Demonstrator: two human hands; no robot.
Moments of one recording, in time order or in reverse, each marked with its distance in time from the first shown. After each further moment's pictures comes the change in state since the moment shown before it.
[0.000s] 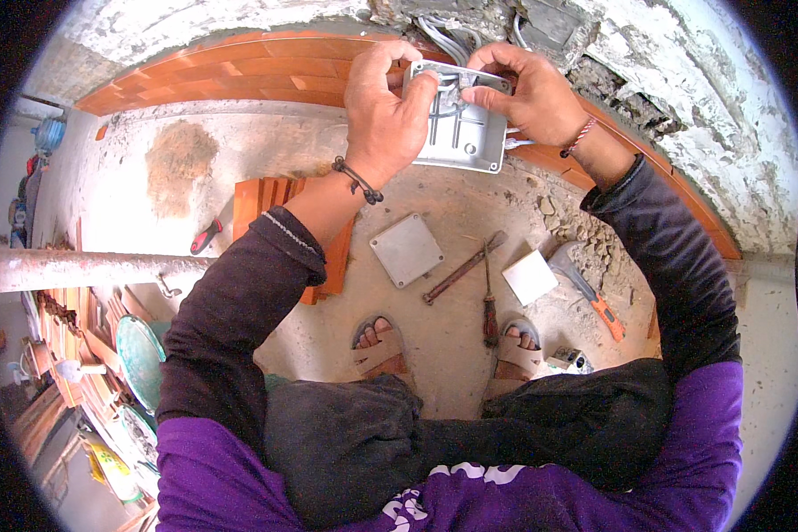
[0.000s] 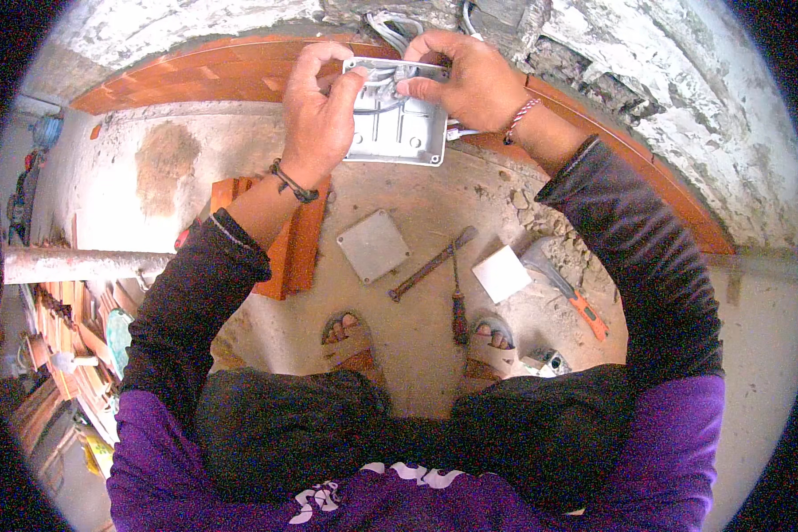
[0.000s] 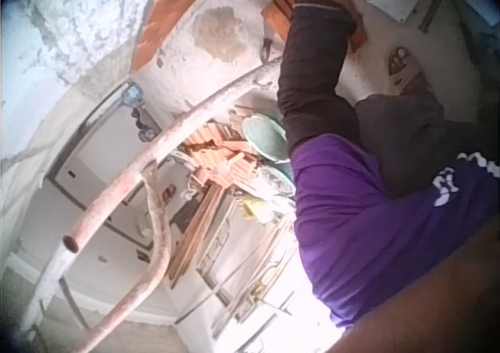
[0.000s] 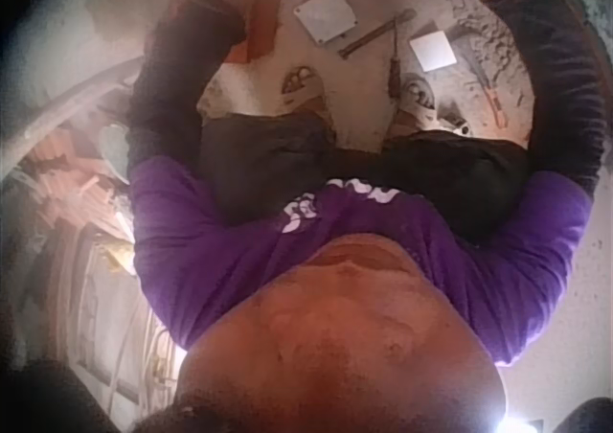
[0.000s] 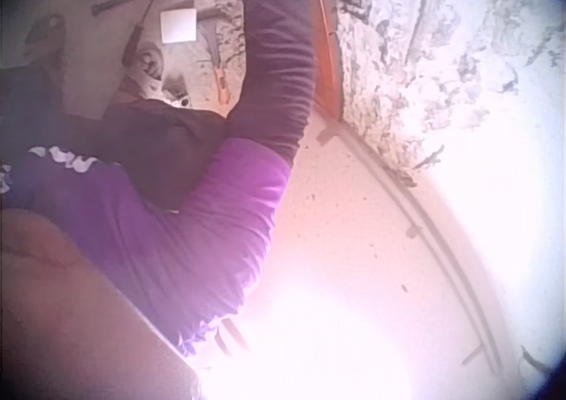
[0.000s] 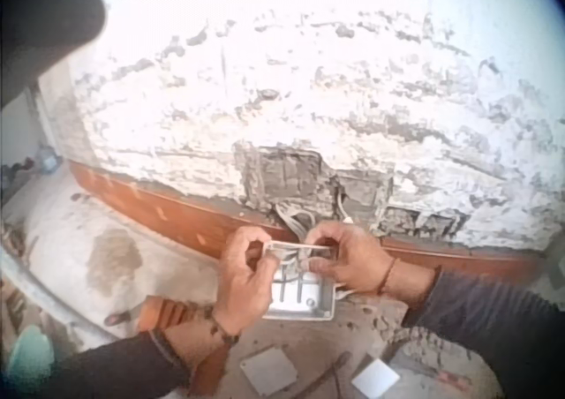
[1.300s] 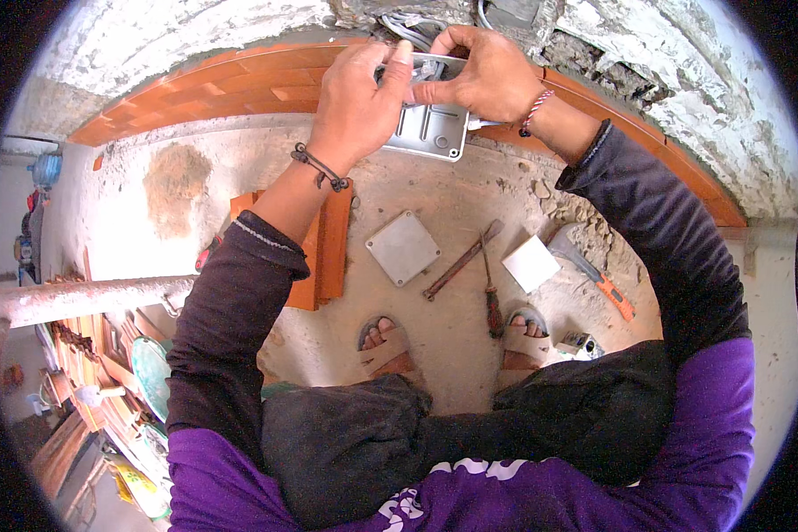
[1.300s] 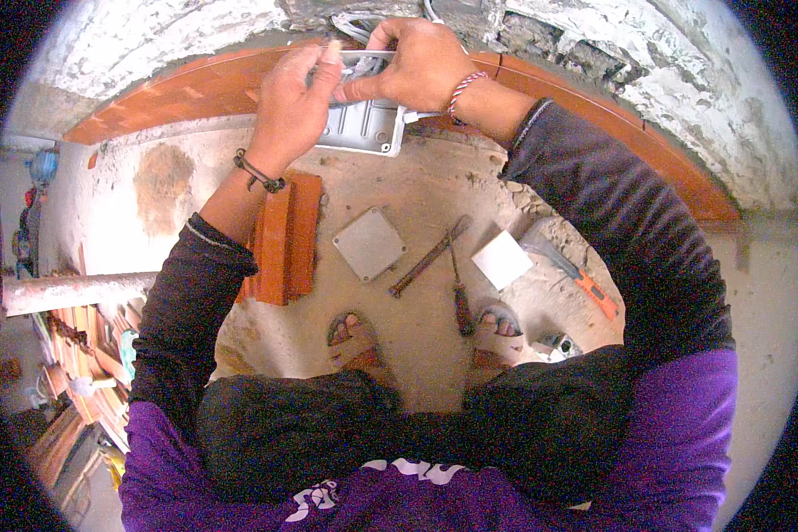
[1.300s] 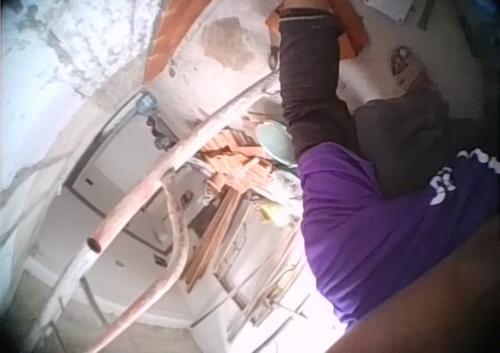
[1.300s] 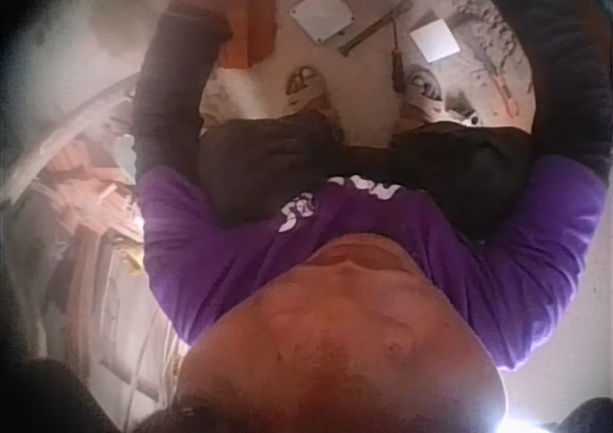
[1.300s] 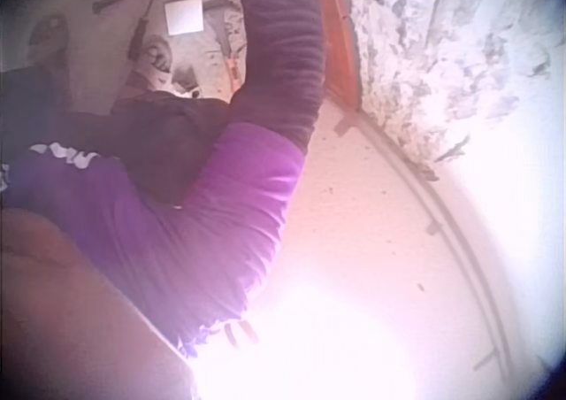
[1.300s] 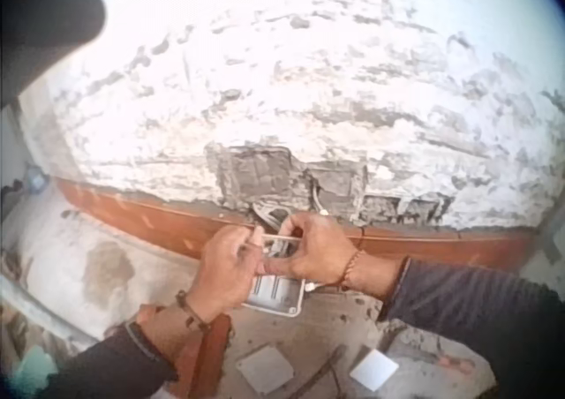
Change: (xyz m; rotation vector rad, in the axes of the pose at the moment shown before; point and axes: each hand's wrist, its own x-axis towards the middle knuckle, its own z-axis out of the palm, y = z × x) left_hand 0.027 0.009 -0.006 0.286 -0.279 0.092; right_hand 0.010 -0.016 0.015 -0.258 0.211 0.151
